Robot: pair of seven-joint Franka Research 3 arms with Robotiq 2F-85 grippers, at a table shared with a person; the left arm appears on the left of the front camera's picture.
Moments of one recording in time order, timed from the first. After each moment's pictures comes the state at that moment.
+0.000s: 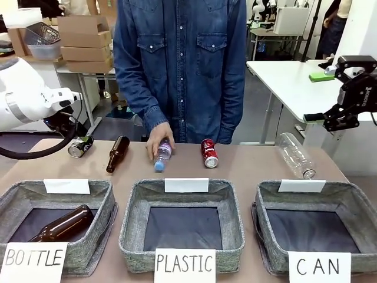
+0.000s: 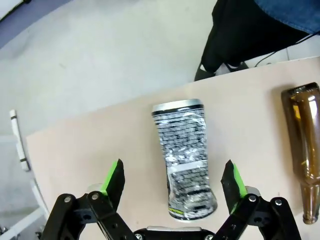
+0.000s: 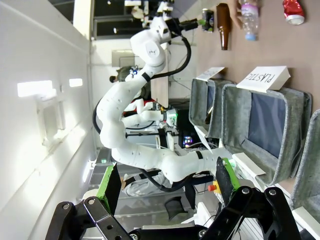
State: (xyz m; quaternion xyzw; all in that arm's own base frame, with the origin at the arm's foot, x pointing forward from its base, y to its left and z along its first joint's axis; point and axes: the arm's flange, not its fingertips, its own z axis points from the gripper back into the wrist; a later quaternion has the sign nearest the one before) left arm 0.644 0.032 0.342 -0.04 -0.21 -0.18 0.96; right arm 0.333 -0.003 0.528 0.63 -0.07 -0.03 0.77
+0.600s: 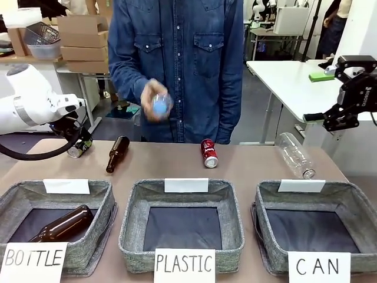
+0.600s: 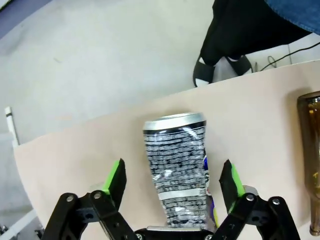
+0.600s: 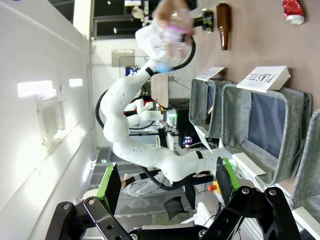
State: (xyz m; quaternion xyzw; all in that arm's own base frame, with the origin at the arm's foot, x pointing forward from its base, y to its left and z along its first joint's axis) left arm 0.664 0.030 0.319 -0.04 -0.19 -0.19 0.96; right arm 0.333 -0.003 0.528 0.63 -0.07 -0.03 0.77
